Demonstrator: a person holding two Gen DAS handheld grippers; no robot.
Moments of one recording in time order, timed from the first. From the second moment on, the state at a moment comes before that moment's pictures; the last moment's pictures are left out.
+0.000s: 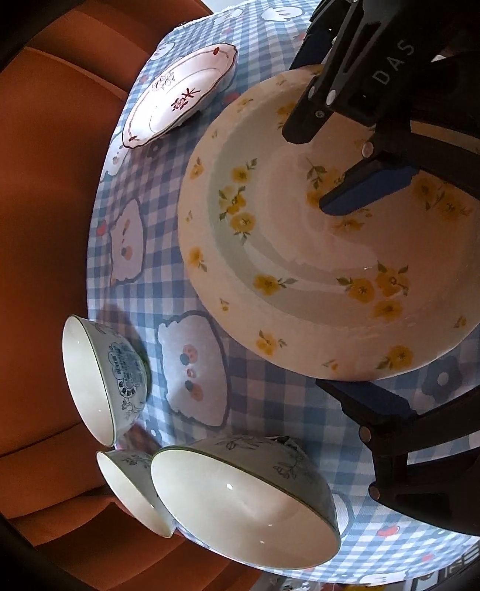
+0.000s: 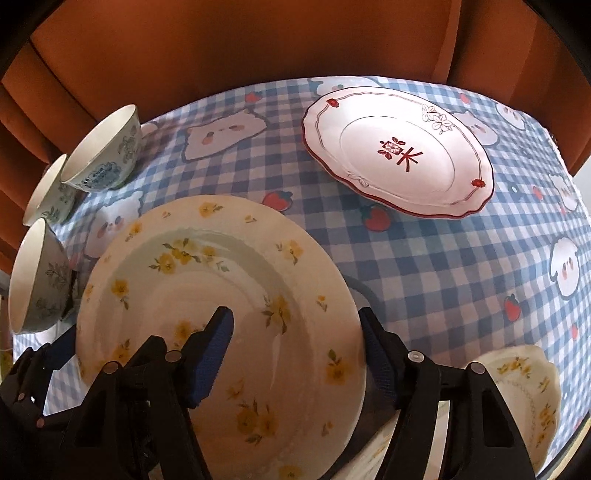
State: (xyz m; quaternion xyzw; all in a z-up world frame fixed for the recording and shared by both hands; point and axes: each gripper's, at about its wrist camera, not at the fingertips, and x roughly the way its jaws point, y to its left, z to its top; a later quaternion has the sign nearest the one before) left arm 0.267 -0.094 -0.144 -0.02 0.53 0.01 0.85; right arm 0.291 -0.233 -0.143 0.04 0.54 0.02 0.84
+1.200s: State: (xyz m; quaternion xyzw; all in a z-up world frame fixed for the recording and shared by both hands) left arm 0.245 -0.071 -0.126 -0.05 0.52 0.04 0.85; right arm 0.284 -0.216 -0.132 -0.01 0.53 0.06 0.84
